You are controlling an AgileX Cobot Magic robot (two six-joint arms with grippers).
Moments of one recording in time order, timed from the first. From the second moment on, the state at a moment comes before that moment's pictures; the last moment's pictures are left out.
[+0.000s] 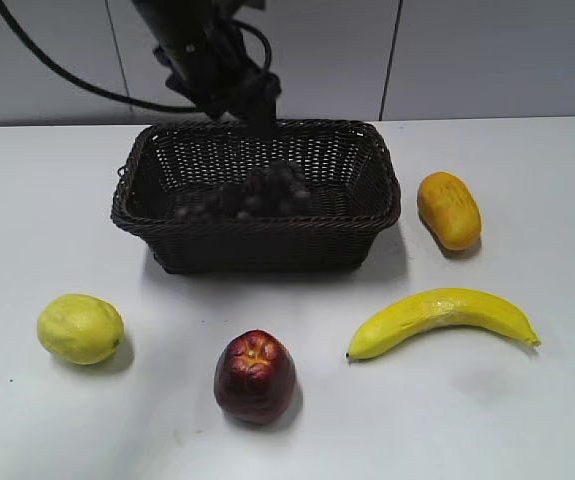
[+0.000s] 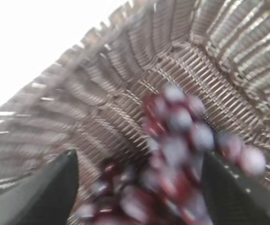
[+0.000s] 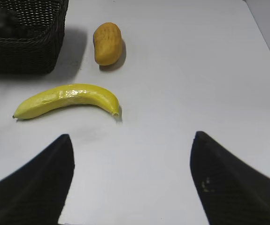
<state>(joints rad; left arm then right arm) -0.51 2.17 -2.01 -0.23 1.05 0.28 0.08 -0.01 -0.51 0.10 1.04 -0.04</state>
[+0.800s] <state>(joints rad) -0.11 1.62 -1.79 -0.07 1.22 0.15 0.08 -0.01 -0.51 0.10 1.04 -0.04</state>
